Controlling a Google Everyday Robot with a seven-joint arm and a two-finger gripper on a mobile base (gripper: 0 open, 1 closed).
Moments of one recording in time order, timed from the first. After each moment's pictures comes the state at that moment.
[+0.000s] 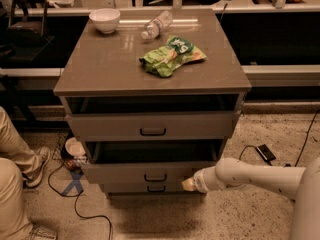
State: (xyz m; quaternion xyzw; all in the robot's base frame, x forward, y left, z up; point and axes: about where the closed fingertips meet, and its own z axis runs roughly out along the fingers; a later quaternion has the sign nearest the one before) arm 0.538 -0.122 0.380 -0.20 0.93 0.23 0.20
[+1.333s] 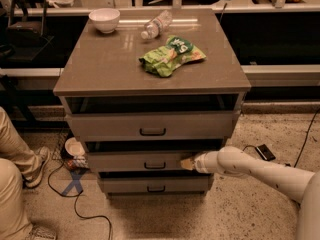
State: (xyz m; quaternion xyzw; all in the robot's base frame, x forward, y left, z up) arm 0.635 -0.126 0.408 -0.19 0.90 0.24 0.31
